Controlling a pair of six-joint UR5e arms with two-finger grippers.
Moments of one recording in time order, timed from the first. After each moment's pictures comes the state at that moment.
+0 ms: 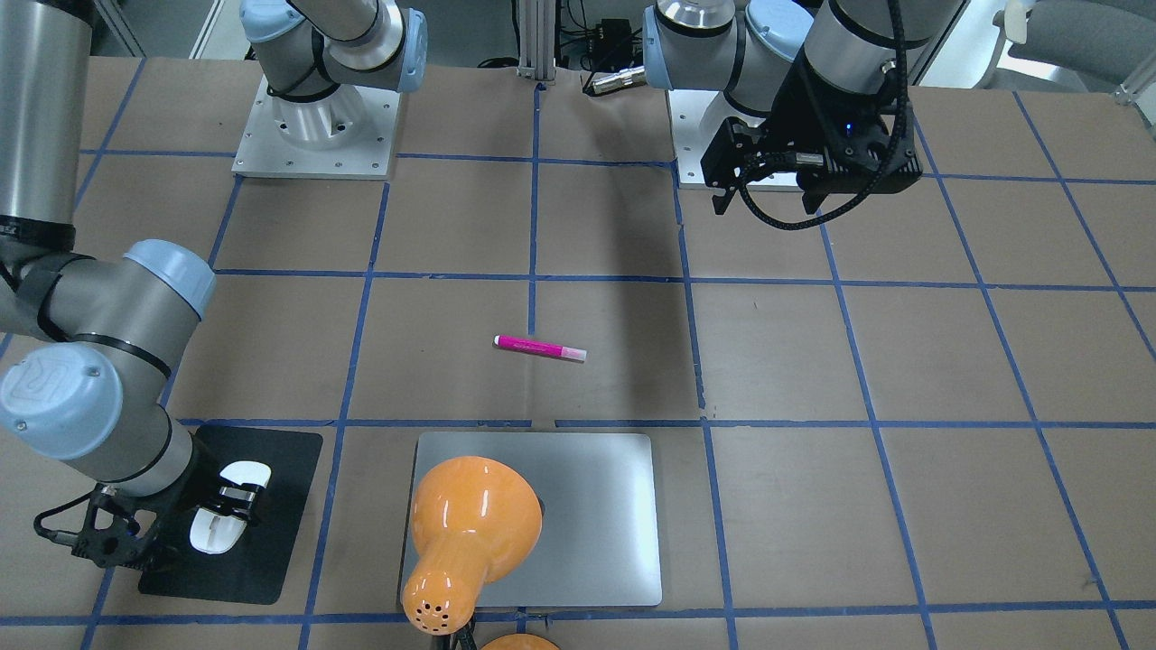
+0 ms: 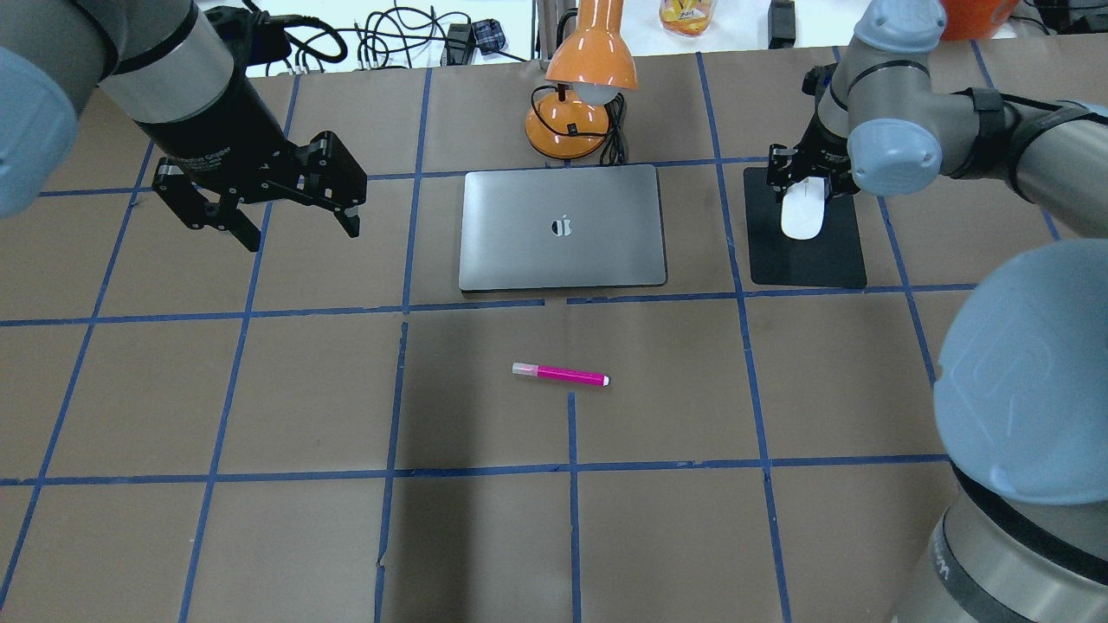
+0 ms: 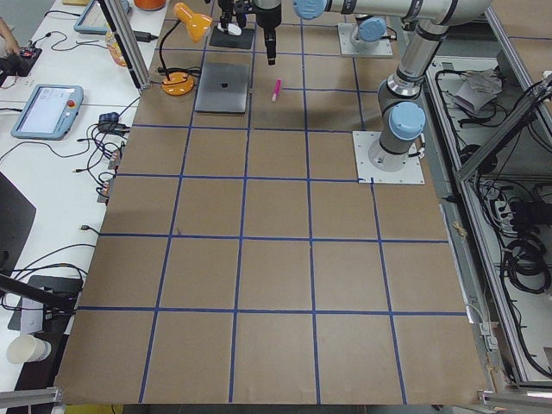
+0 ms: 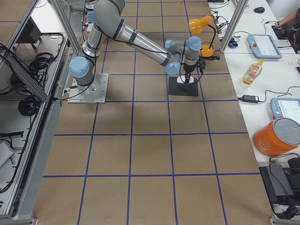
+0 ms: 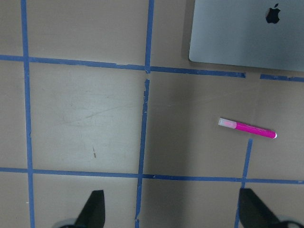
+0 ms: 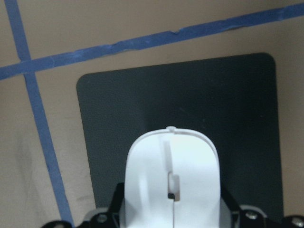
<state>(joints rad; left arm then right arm) -1.58 -1.54 -1.56 -1.67 1.52 -0.08 1.42 -0.99 1.57 -2.19 -1.56 0.04</state>
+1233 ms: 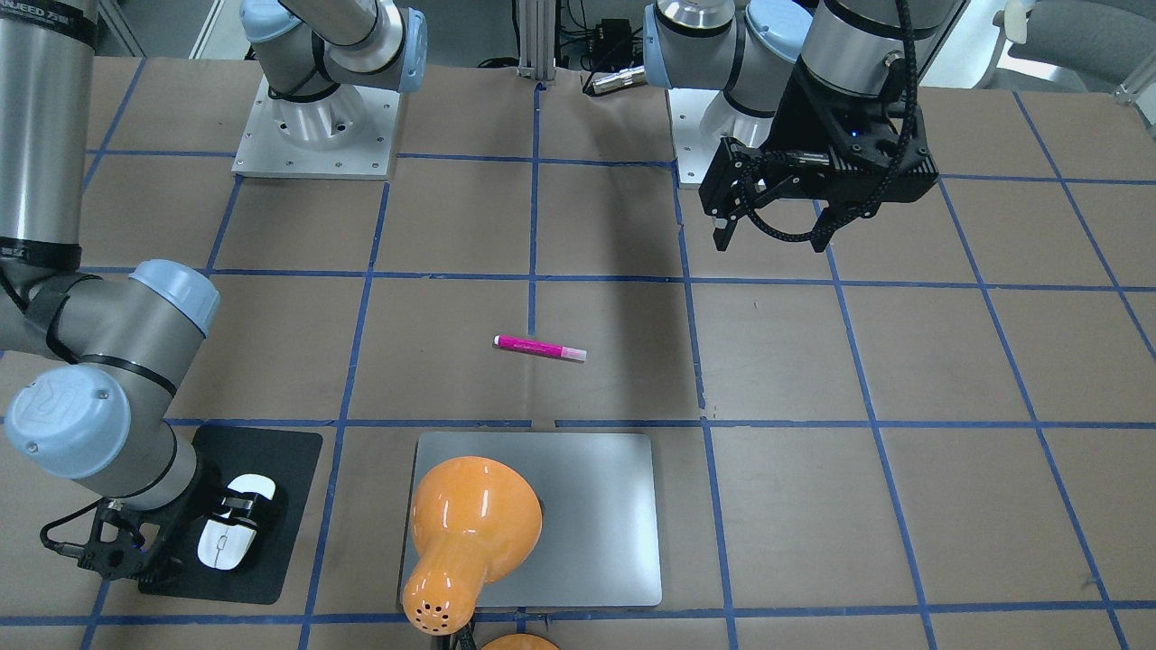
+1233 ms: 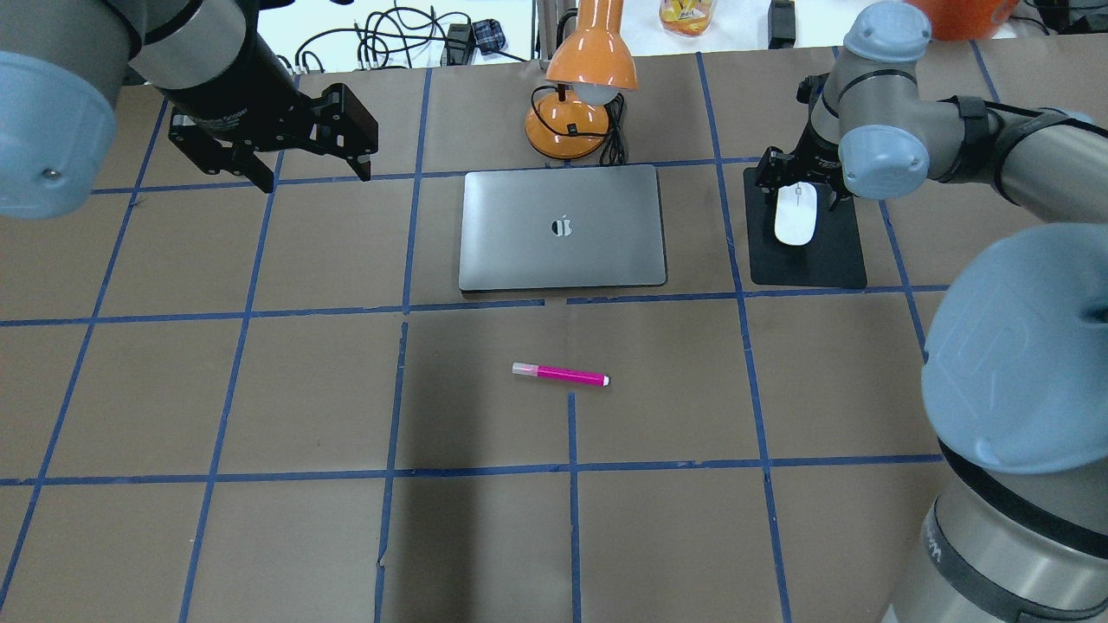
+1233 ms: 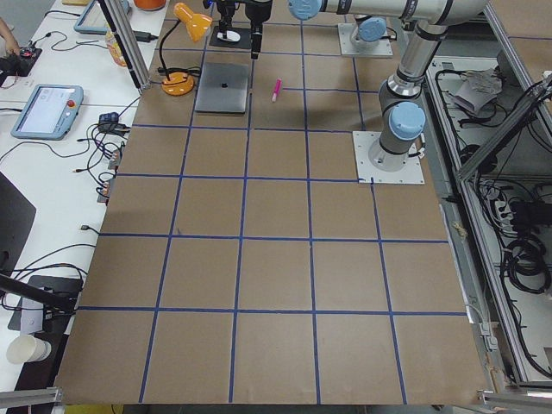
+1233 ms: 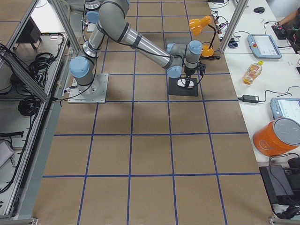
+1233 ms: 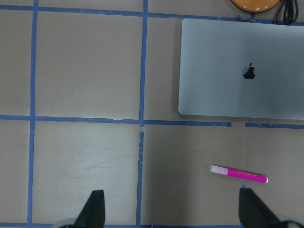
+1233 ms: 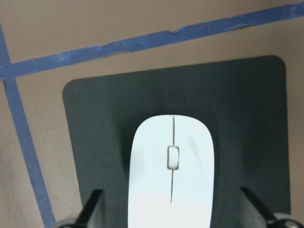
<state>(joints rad) -1.60 -1.56 -1.56 -1.46 1.53 -0.08 1.41 -0.97 1.55 -2.19 -1.57 0.04</state>
